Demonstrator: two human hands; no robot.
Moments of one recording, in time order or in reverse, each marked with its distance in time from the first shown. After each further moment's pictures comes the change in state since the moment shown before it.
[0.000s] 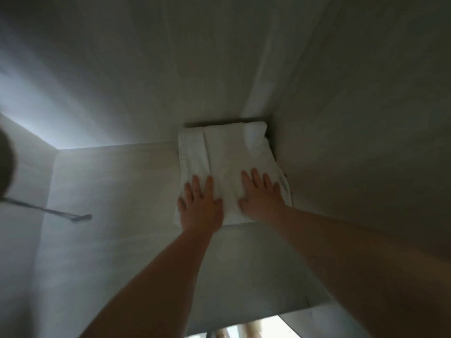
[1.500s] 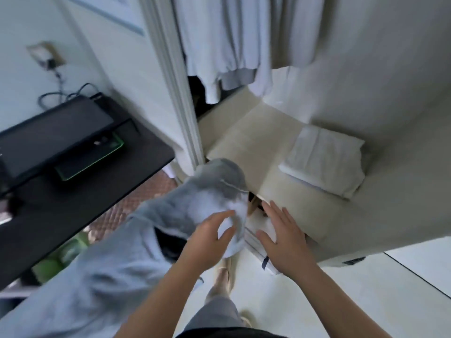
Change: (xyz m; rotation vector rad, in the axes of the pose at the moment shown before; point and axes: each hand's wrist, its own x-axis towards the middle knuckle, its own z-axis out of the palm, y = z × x) left_hand -0.584 0.041 0.075 -0.721 0.536 -0.360; right_hand -0.467 0.049 0.063 0.164 -0.027 -0.899
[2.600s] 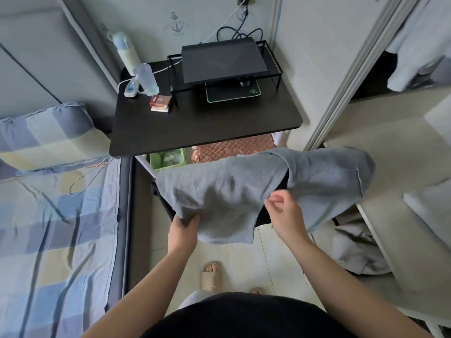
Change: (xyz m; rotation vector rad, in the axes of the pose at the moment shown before) left_hand -0.225 -0.160 -0.029 -0.613 0.872 -0.949; right_hand 0.006 -0.117 0.166 0.289 -0.268 -0.174
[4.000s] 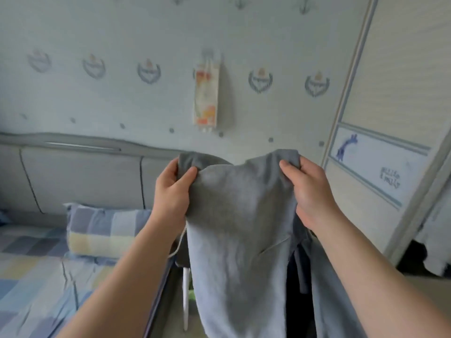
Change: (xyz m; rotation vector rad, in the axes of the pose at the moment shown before) left_hand -0.085 0.243 -0.336 -0.814 0.105 0.927; right_hand -0.098 -0.445 0.015 0.576 -0.207 -0.718
